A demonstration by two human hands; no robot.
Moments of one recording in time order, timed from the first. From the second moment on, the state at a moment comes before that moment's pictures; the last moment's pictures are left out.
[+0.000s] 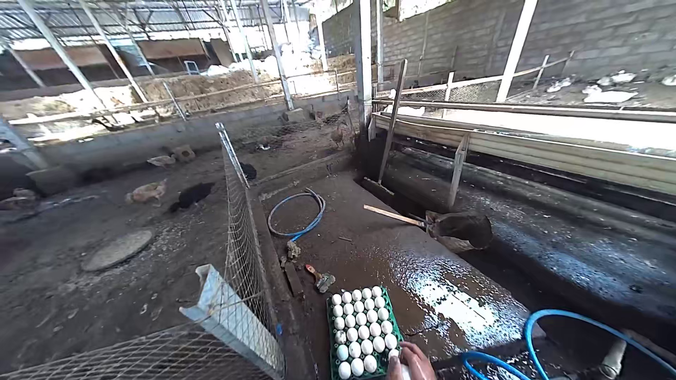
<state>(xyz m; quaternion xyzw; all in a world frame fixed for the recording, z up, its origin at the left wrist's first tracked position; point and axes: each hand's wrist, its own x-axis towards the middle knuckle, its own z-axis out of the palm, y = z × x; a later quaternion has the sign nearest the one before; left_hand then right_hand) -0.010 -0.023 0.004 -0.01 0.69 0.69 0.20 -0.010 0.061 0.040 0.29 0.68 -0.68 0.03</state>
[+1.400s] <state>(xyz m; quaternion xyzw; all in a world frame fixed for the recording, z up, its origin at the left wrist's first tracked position) -0.009 -0.038 0.036 -0.02 0.64 0.68 0.36 -0.009 0.078 0.031 0.35 0.45 -0.82 0.09</state>
